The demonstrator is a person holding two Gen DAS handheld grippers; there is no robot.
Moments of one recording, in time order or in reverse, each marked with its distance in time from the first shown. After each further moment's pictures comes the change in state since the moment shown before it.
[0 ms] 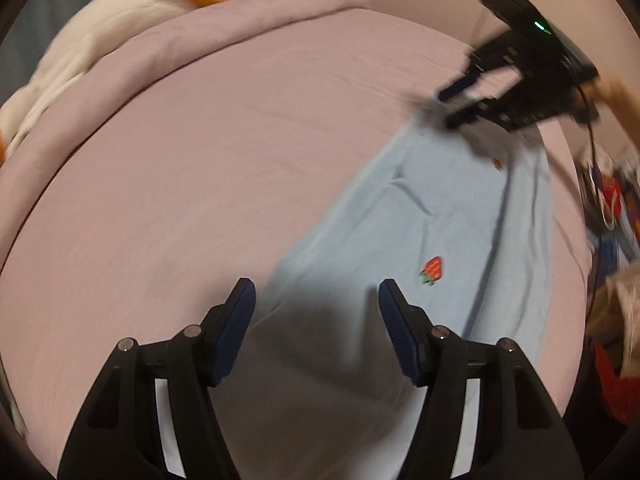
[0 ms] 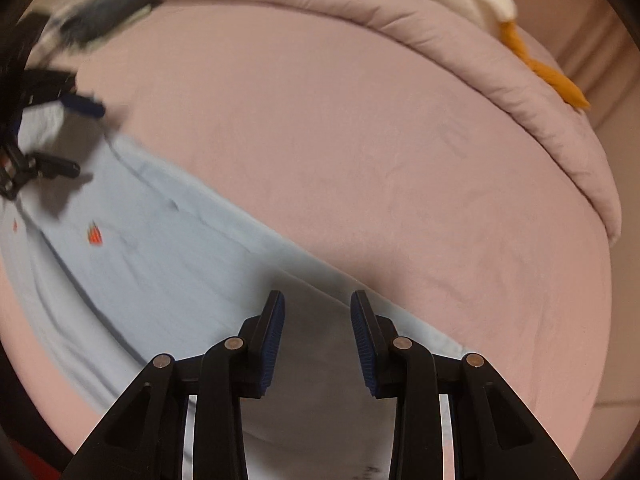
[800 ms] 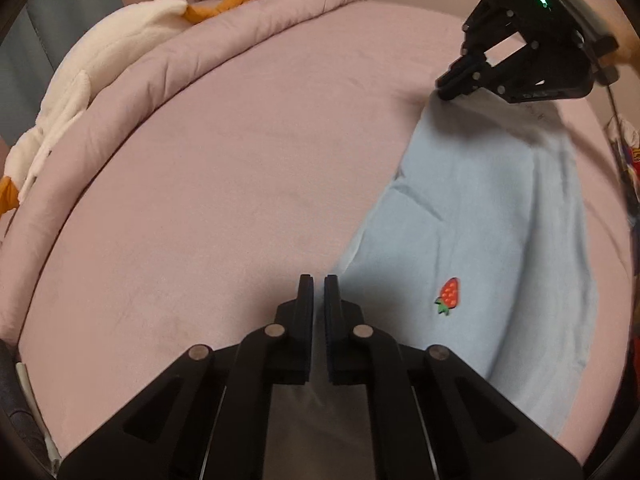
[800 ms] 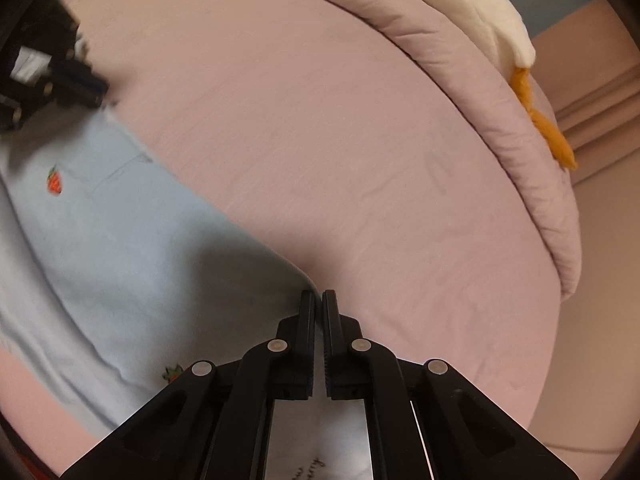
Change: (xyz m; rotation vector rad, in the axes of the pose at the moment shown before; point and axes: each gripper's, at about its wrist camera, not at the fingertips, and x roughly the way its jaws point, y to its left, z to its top) left arm 0.028 -0.014 0.015 0.074 0.002 0.187; right arm 0.014 0.008 0.013 -0.166 0.042 -0.167
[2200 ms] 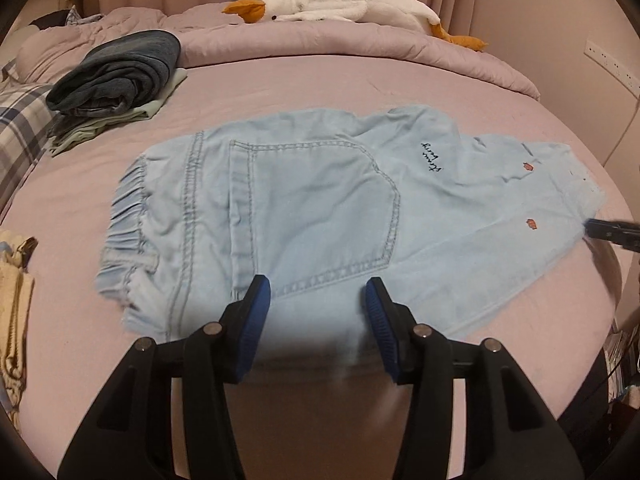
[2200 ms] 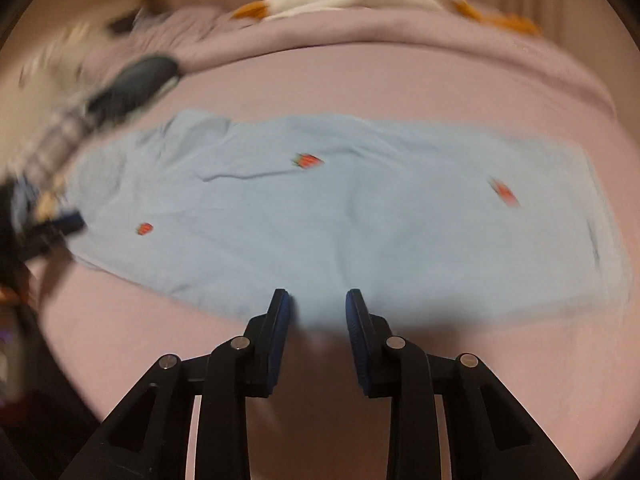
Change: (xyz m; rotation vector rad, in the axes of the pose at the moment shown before) left arm -0.167 0.000 -0.279 -0.730 -0.092 0.248; right arm -0.079 0.191 -0.103 0.631 -0.280 0.345
